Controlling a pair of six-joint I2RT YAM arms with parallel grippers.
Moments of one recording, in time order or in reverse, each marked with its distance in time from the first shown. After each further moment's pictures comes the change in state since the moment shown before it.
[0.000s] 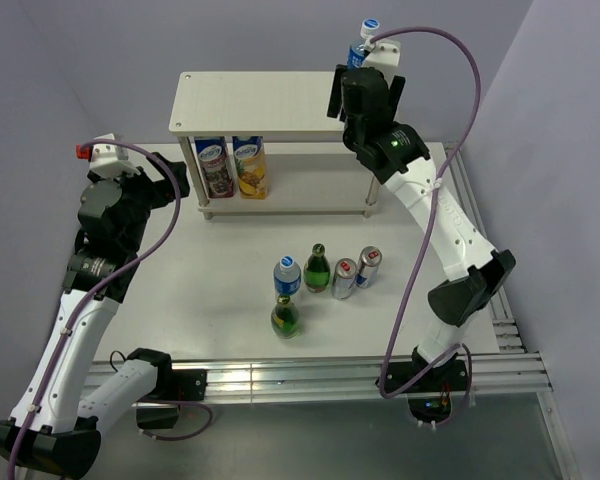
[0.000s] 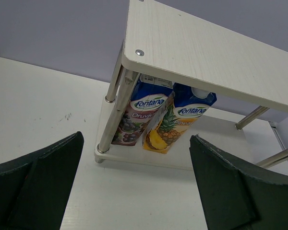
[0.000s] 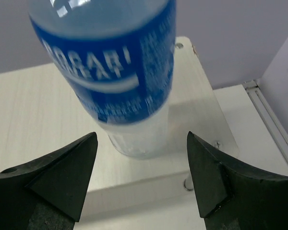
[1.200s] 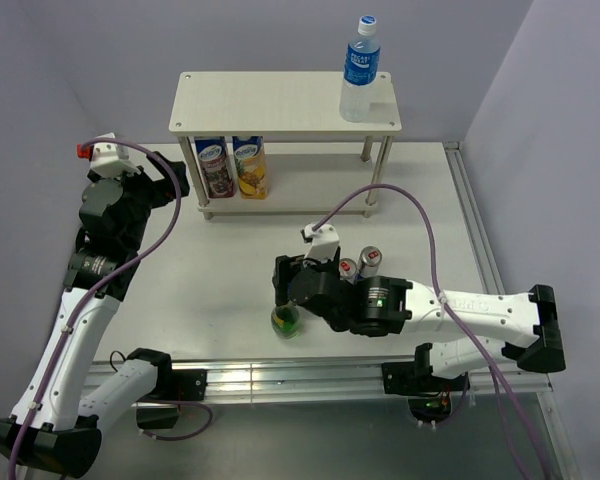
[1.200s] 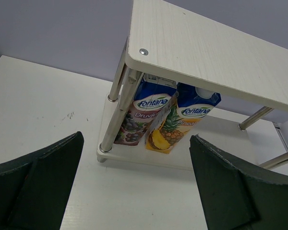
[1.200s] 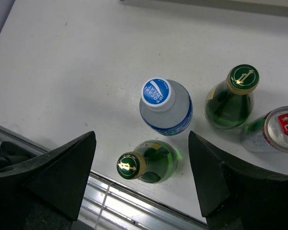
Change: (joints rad) left arm 0.005 0.009 0.000 0.000 -0.008 0.001; right arm 0.809 -0.542 -0.966 -0.027 0.023 0.550
